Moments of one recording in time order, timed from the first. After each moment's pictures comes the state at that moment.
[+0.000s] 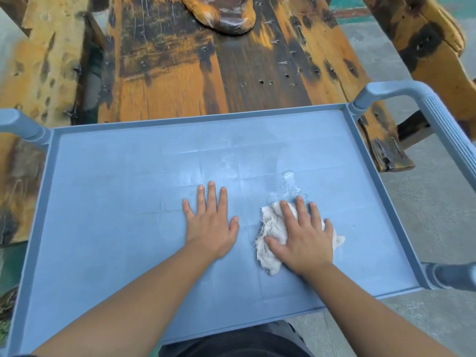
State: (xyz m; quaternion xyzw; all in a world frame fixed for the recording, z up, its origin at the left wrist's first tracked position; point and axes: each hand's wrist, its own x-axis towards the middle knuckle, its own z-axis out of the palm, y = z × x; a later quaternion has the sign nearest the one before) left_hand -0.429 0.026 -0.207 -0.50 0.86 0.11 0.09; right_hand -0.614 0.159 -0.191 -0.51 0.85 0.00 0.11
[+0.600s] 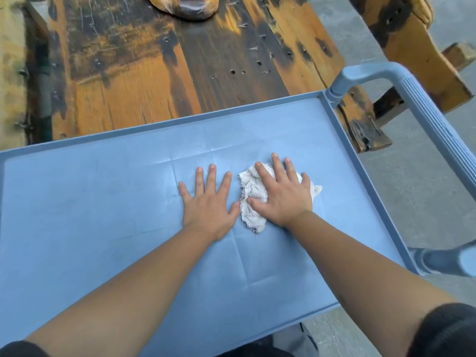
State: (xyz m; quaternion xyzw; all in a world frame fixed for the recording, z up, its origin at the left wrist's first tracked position) left_hand -0.486 -0.022 -0.206 -0.43 0.89 0.09 0.08; right_hand -0.669 0.068 -0.201 -0.53 0.84 -0.01 0.08
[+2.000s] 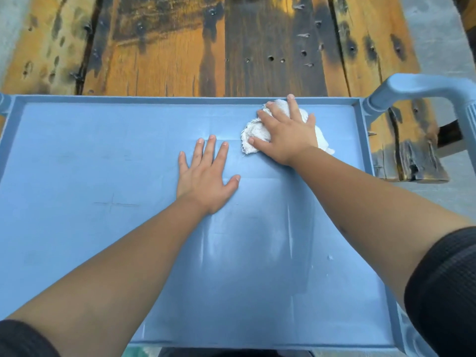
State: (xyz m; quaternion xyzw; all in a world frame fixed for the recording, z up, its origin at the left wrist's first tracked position) left_hand -0.545 -0.037 -0.214 -0.54 0.83 0.09 0.04; right_hand -0.779 -0.062 -0.198 -0.67 0.73 0.00 0.10
